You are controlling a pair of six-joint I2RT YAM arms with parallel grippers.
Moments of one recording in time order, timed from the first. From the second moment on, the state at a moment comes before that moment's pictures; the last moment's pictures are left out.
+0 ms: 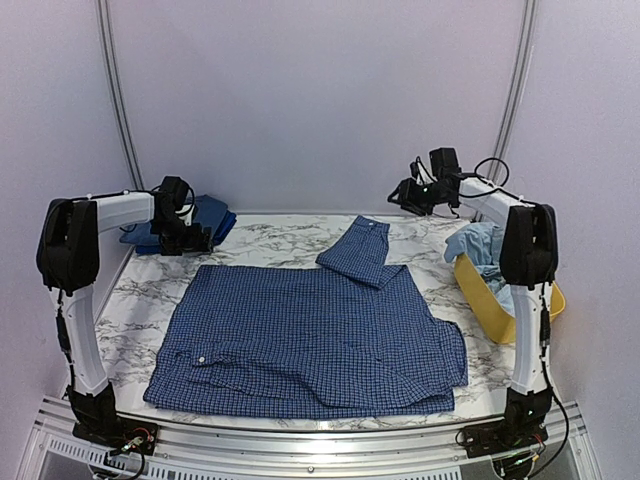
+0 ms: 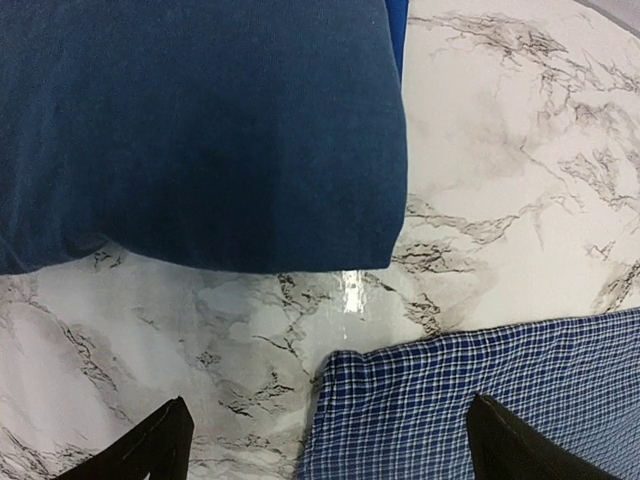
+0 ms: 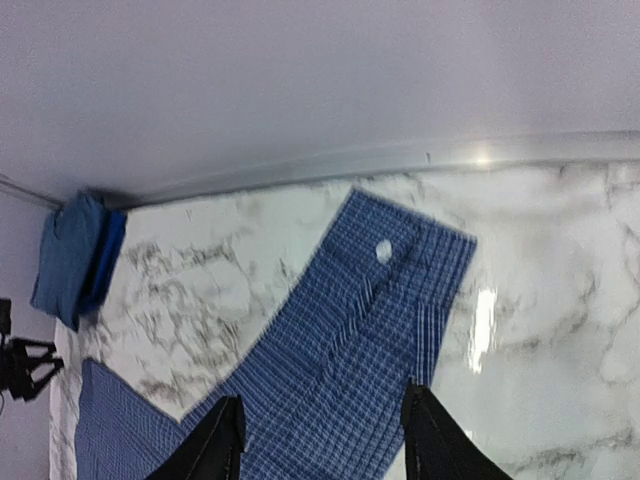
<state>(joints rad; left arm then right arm) -0.16 2.05 1.58 -0.62 0.05 -0.17 0.17 2.31 2.11 -0.45 -0.42 0.41</state>
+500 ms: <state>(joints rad) -0.16 2.05 1.57 -0.63 0.05 -0.20 0.34 2.10 1.59 -0.51 -0.53 0.43</state>
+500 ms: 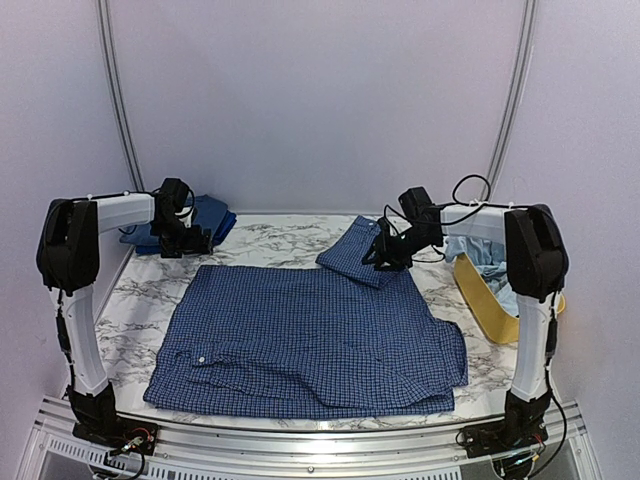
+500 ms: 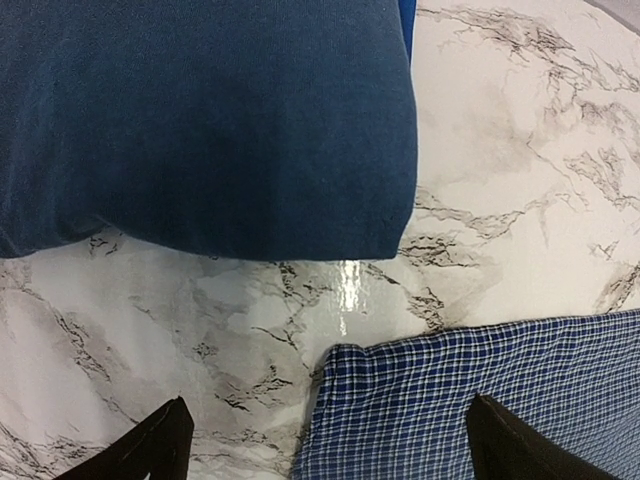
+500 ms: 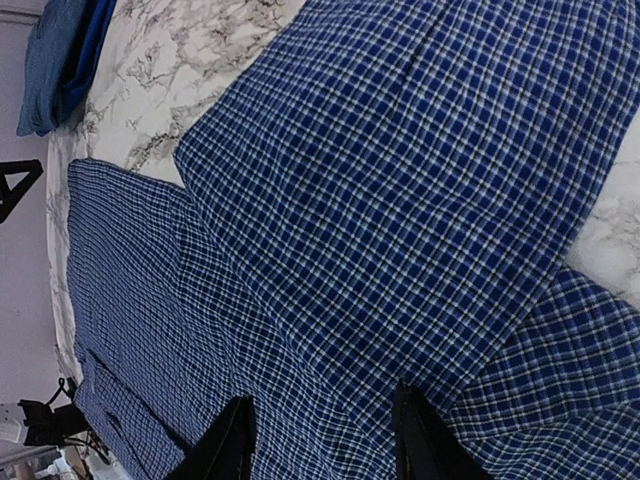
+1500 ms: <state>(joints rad) -0.16 2.05 1.56 -0.63 0.05 -0.22 0.34 2.19 1.58 -0.44 -0.50 0.53</state>
